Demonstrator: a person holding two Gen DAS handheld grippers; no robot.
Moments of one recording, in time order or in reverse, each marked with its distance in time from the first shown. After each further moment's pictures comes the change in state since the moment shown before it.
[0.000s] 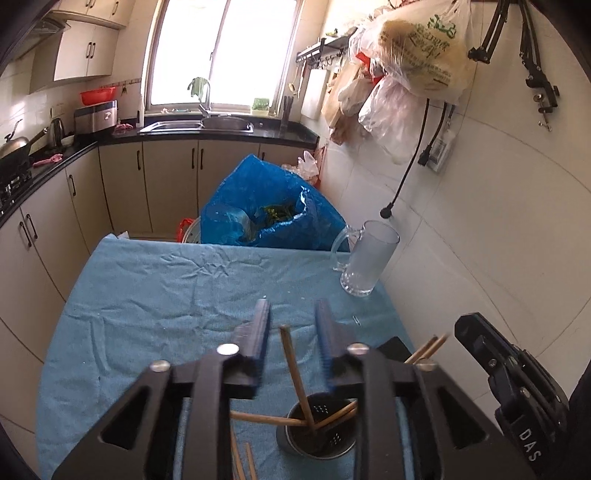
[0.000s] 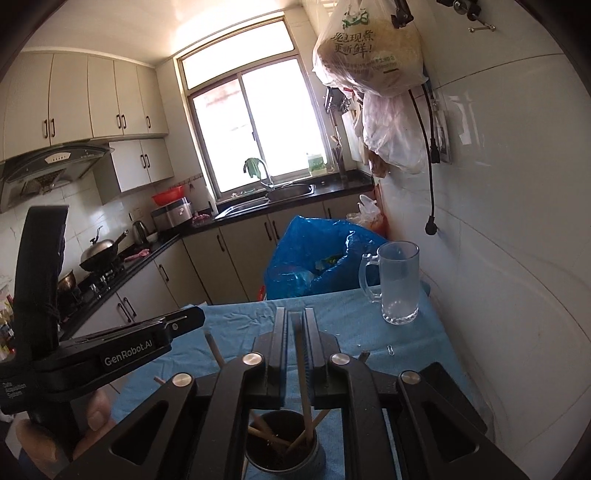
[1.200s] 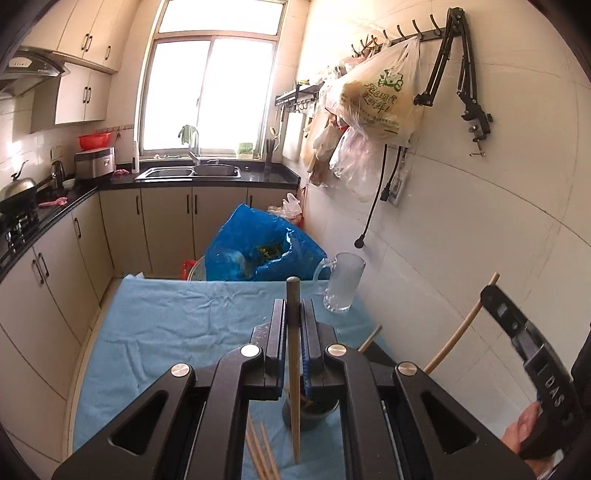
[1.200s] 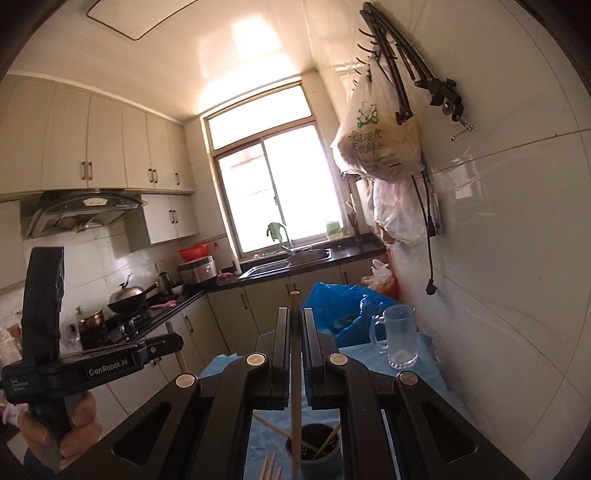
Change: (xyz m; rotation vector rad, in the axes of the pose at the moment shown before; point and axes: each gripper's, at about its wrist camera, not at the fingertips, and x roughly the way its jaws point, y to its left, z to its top) left arm -0.128 -0.010 0.000 0.083 -0.137 -0.046; right arm -0.131 0.038 0.010 -0.014 -0.251 0.056
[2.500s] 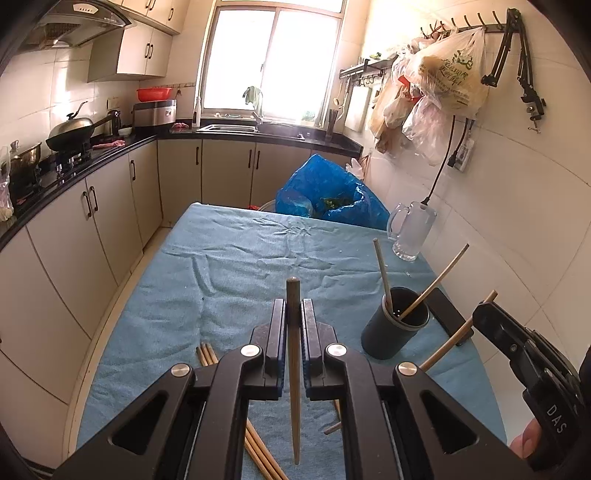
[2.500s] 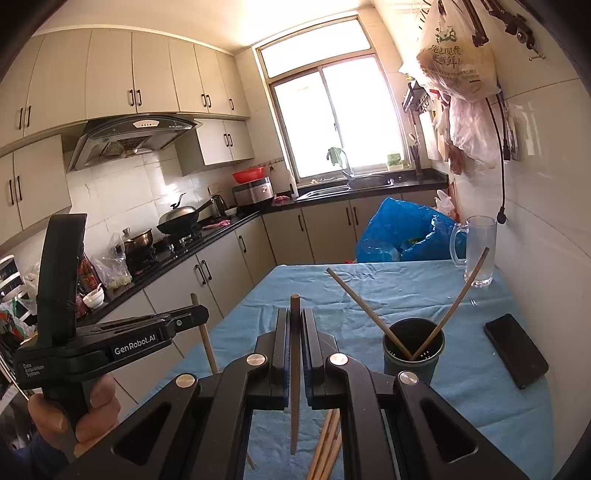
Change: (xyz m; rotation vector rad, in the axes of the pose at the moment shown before) left arm -0.035 0.096 -0.128 -0.130 0.086 0.177; right arm 0.022 0.070 -0.115 -0.073 0.267 0.214
